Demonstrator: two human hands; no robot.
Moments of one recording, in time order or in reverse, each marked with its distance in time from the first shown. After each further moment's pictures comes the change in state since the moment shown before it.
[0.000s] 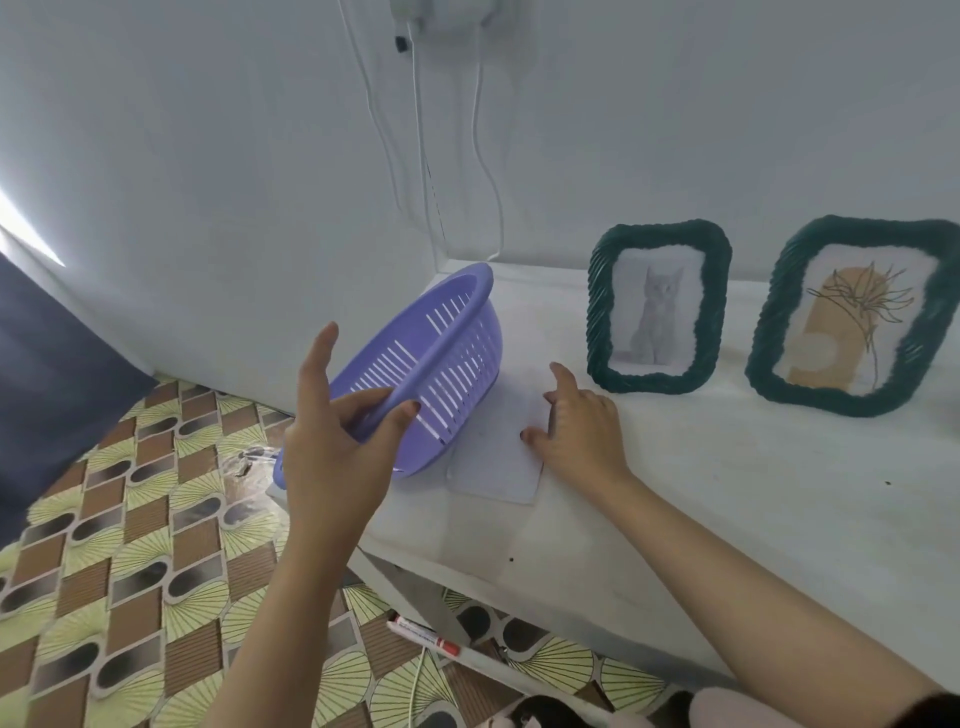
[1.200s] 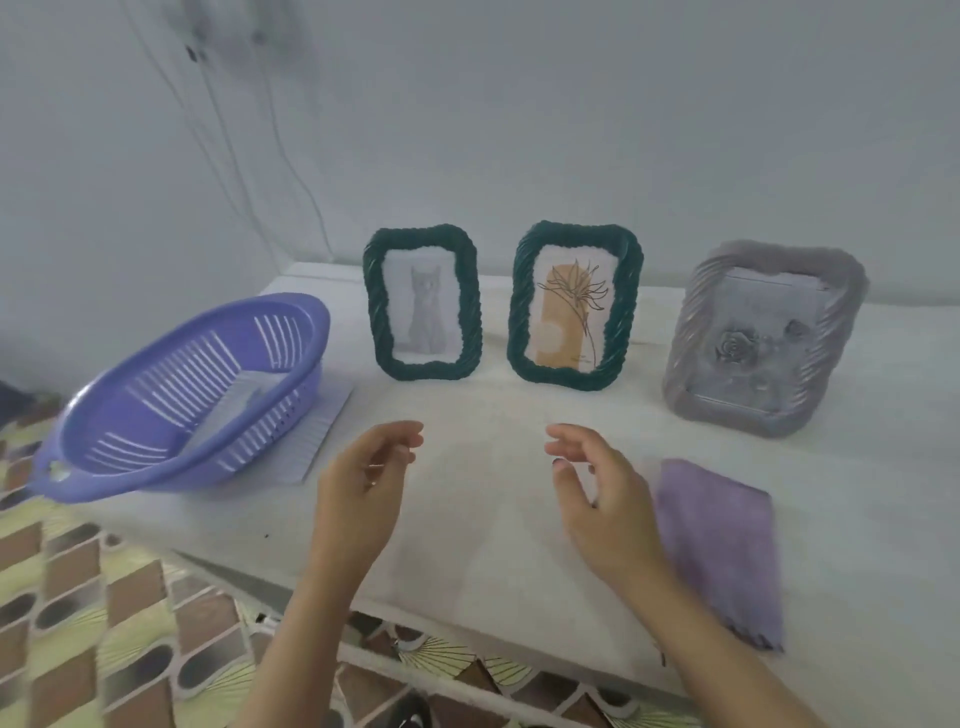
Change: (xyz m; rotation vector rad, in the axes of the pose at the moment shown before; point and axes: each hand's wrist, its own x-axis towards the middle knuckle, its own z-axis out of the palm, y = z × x) left_hand -0.114 0.085 0.175 -0.067 -0.234 -0.082; right_hand -0.149 0.152 -0.172 0.453 0.167 0.077
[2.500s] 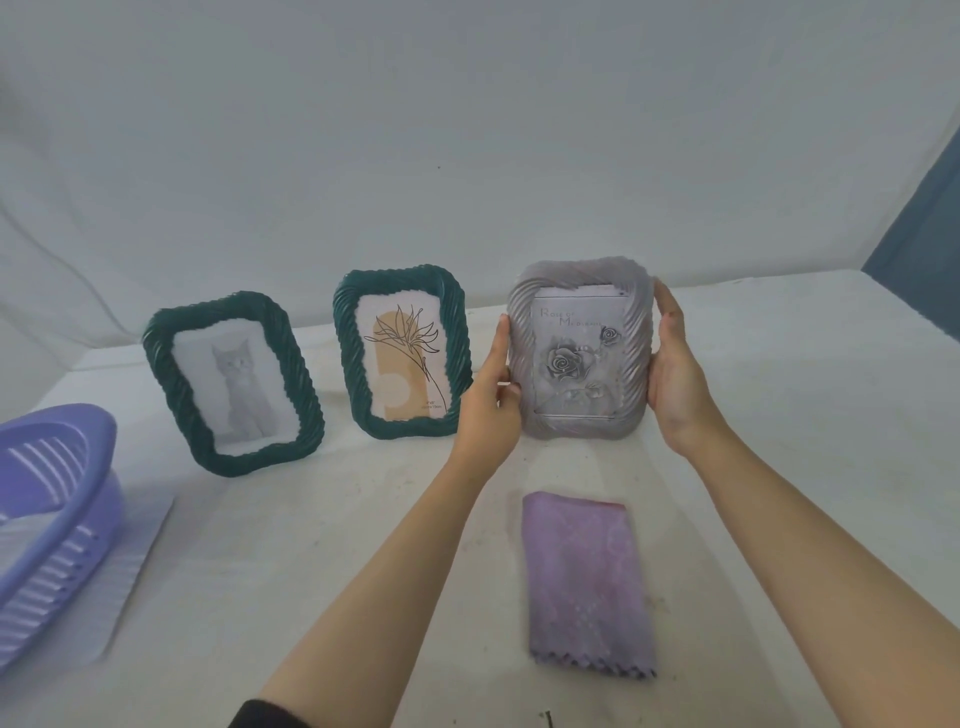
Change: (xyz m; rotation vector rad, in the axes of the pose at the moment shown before) left_hand 0.072 0.087 0.241 -0.276 -0.551 0.187; right_hand 0.108 0.074 -0.181 0.566 0.296 0.119
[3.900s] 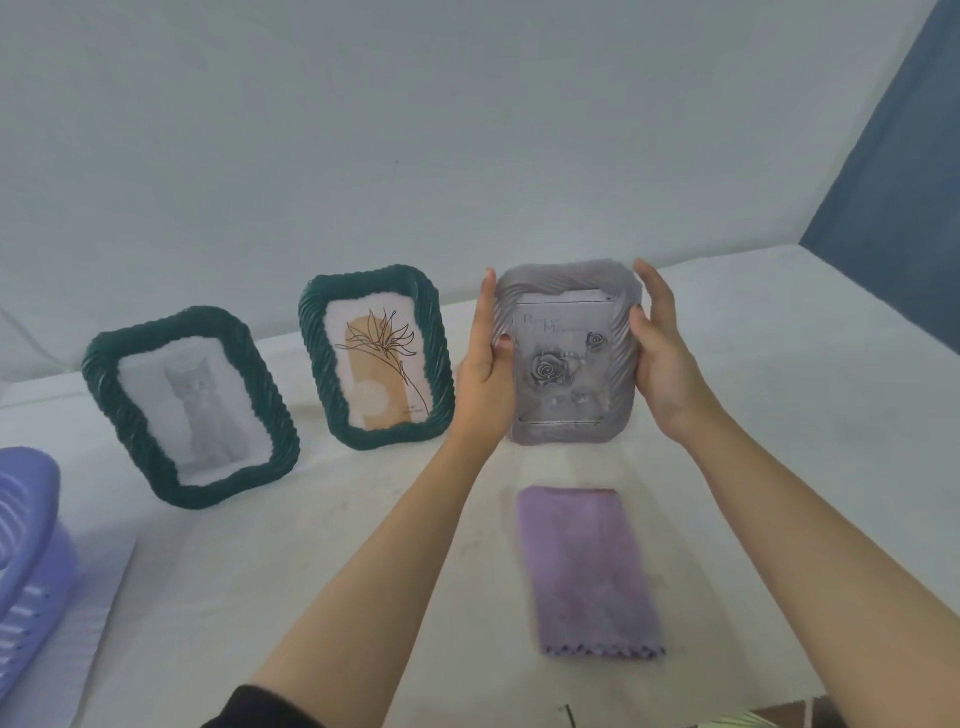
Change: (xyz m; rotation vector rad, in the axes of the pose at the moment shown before) left_hand 0.008 0.031 0.002 -0.199 -0.083 0.166; right_hand -0.012 -0.012 0.002 -0.041 0.029 -0.045
